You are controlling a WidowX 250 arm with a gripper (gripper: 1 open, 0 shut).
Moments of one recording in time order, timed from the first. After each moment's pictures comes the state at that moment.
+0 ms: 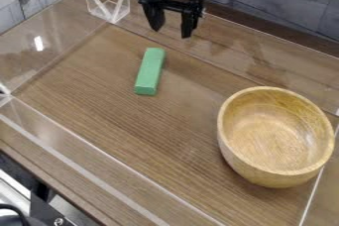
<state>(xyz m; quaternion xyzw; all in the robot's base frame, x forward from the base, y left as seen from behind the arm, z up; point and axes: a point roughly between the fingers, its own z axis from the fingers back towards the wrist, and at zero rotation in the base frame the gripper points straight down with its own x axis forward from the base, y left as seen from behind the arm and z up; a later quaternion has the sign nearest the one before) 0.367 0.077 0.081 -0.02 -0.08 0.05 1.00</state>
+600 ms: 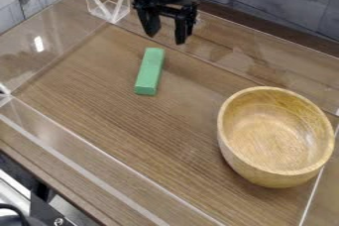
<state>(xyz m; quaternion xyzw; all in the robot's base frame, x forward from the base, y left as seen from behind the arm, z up) 0.353 0.069 0.087 -0.03 -0.08 0.02 1.00</state>
